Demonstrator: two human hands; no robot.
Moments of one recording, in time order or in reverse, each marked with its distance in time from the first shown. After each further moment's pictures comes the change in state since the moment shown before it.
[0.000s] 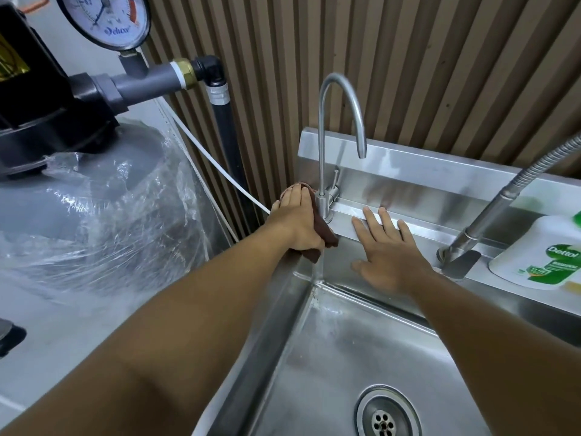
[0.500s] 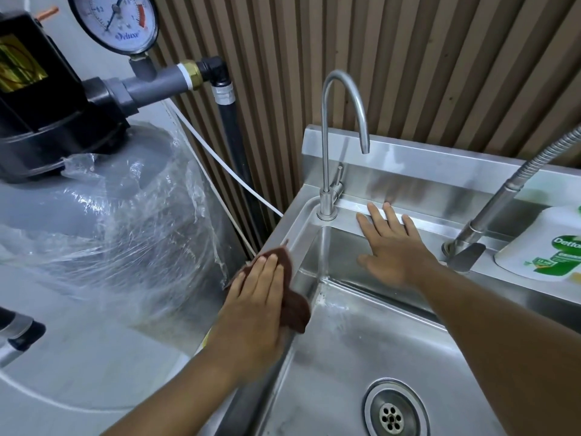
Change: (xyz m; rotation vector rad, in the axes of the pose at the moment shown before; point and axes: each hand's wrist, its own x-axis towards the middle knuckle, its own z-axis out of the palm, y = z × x) left_hand -0.182 -0.043 0.068 0.206 0.271 0.176; right_hand -0.002 0.000 -0.003 -0.002 -0.022 -0.005
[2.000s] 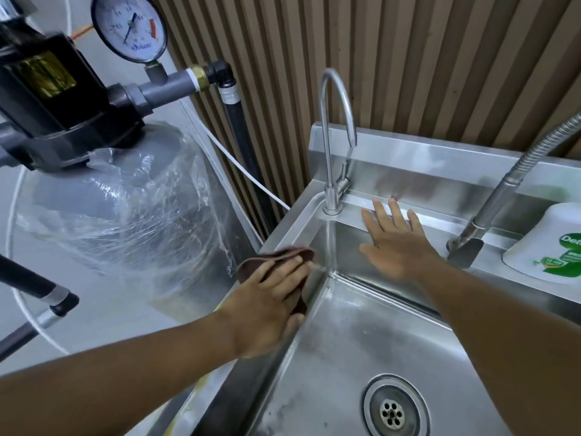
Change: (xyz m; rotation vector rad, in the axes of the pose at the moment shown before) left_hand 0.006 0.007 -0.012 0.201 -0.284 0.247; right_hand -0.004 0.002 -0.002 0.020 0.005 -0.033
